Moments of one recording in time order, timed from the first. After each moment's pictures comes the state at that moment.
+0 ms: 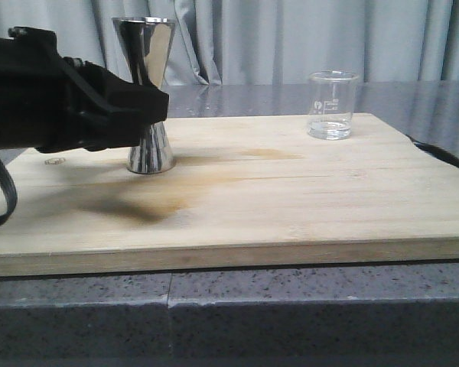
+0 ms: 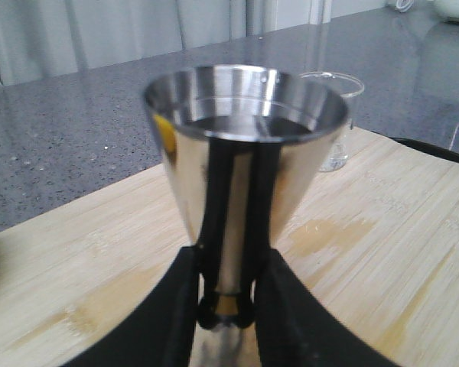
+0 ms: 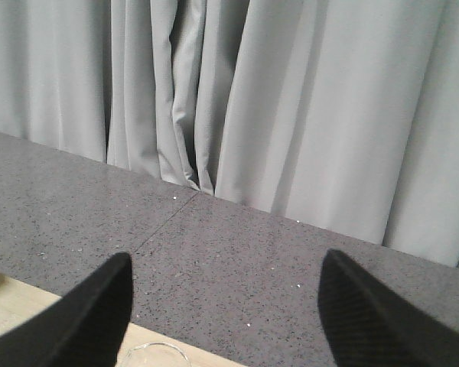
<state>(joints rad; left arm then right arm) -0.64 1.48 -0.47 0.23 -0.79 -0.14 0.33 0.92 -0.66 -0.01 -0.18 -0.21</state>
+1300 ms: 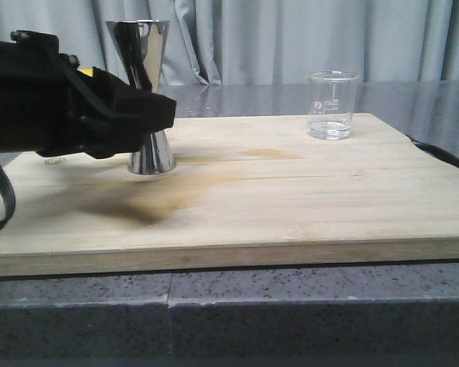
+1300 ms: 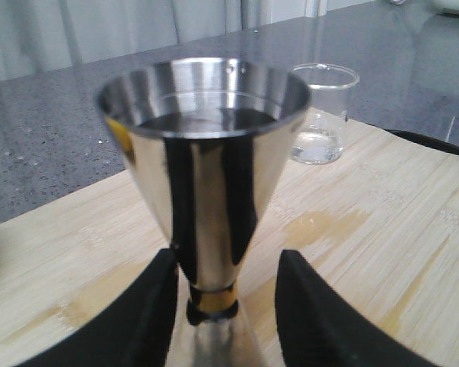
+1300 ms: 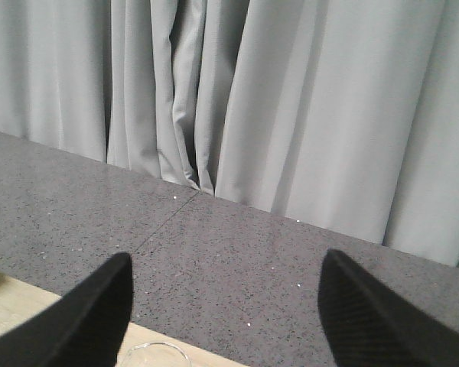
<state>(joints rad) -0.64 1.48 -0.47 0.24 -0.78 -0.14 0.33 0.92 -0.66 -0.01 -0.18 -0.21</state>
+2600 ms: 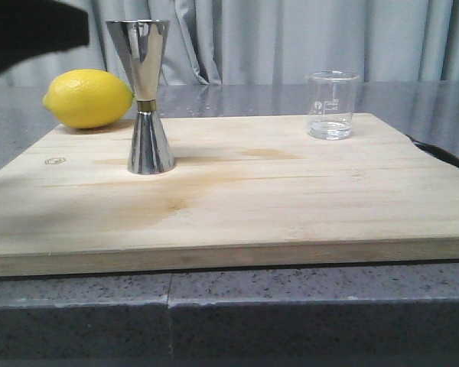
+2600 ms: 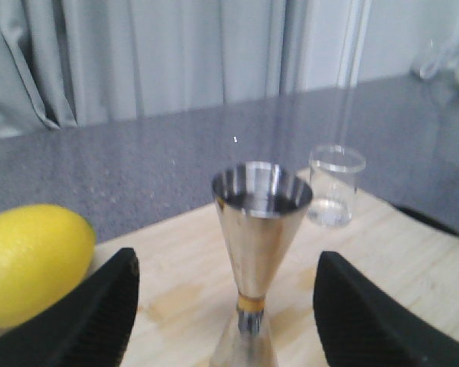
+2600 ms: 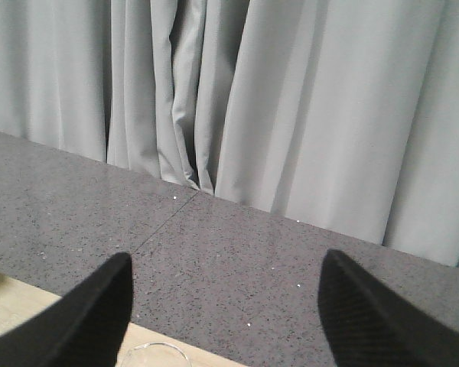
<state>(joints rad) -0.64 1.03 -0.35 0.07 -0.59 -0.14 0.33 0.92 -0.66 -0.01 -0.18 -0.21</state>
